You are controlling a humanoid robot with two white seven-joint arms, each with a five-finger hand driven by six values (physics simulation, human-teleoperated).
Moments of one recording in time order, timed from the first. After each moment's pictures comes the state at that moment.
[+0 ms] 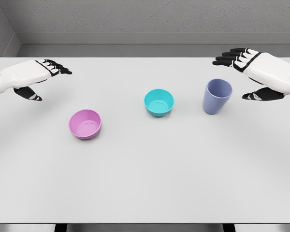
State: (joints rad) left arm -0.72 0.84 -0.64 -1.19 -0.48 -0.61 -0.34; right arm -0.43 -1.07 0.46 -1.75 0.20 -0.46 0.19
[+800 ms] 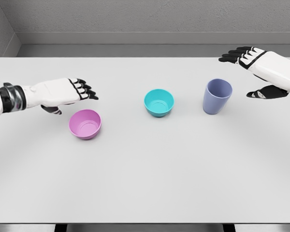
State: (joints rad) left arm -0.73 0.82 -0.78 -1.40 -0.68 -0.61 -0.35; right arm -0.43 -1.06 0.45 -1.70 0.19 -0.45 0.19
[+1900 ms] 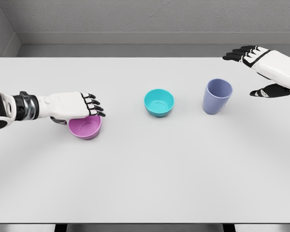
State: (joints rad) left arm -0.73 0.81 -0.85 -1.49 -0.73 -0.61 -0.44; right arm -0.43 -1.06 0.45 -1.67 0.19 -0.45 0.19
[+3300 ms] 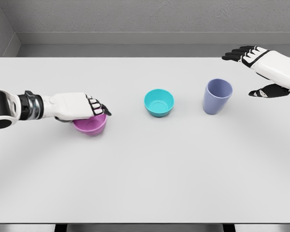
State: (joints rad) left arm -0.74 0.79 -0.83 -1.50 -0.72 -0.61 -0.48; right arm -0.43 -1.05 0.45 -1.67 0.19 -0.45 0.19
